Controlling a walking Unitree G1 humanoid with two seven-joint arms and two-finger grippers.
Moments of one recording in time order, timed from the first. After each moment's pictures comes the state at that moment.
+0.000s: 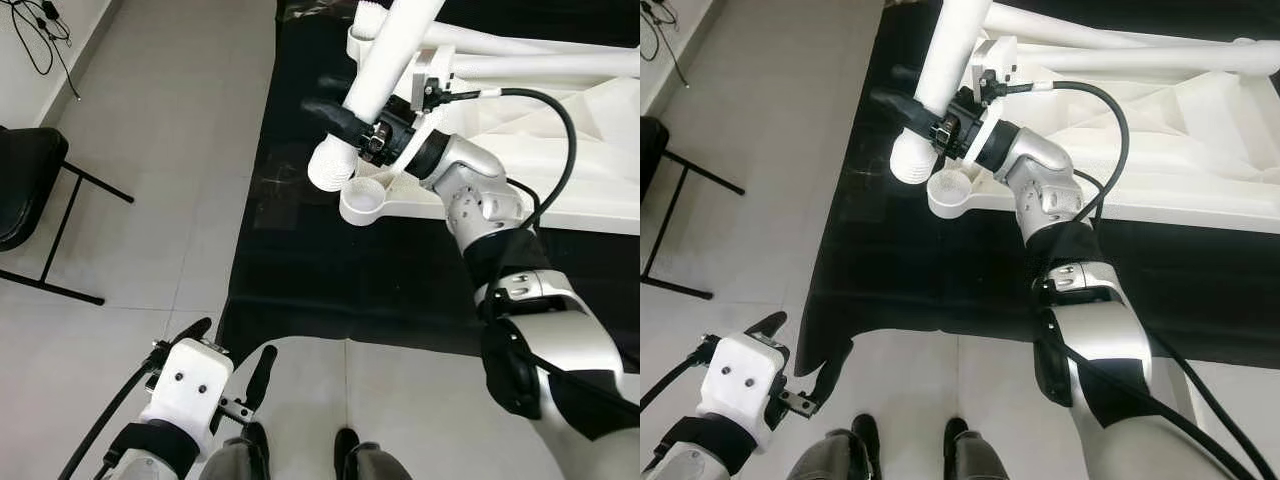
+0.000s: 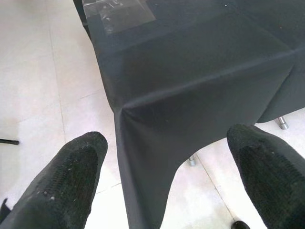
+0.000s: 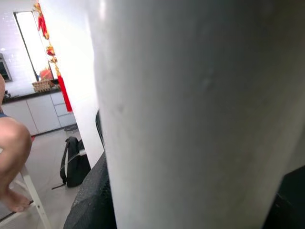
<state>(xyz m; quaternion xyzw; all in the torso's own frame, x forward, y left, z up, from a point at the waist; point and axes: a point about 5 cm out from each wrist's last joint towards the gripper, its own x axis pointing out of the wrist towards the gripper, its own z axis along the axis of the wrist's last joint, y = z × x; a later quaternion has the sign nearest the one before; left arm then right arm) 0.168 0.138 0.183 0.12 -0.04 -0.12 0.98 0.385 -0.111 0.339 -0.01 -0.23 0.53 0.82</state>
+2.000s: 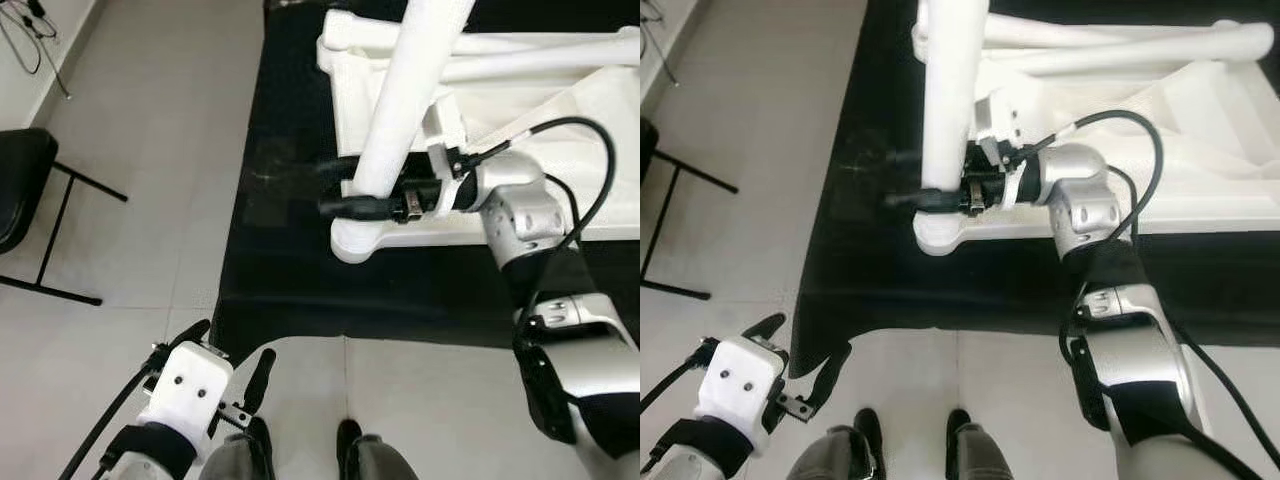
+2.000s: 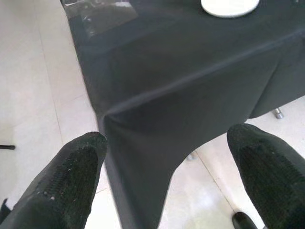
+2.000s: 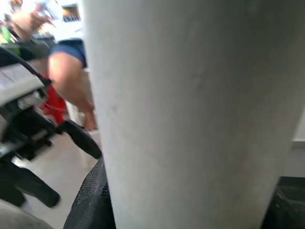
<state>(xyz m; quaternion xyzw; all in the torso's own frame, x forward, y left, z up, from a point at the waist) 0.166 0.139 0.183 0.13 -0.04 -0.12 0.98 0.347 -0.117 0.315 -0.14 -0.14 0.72 0.66</state>
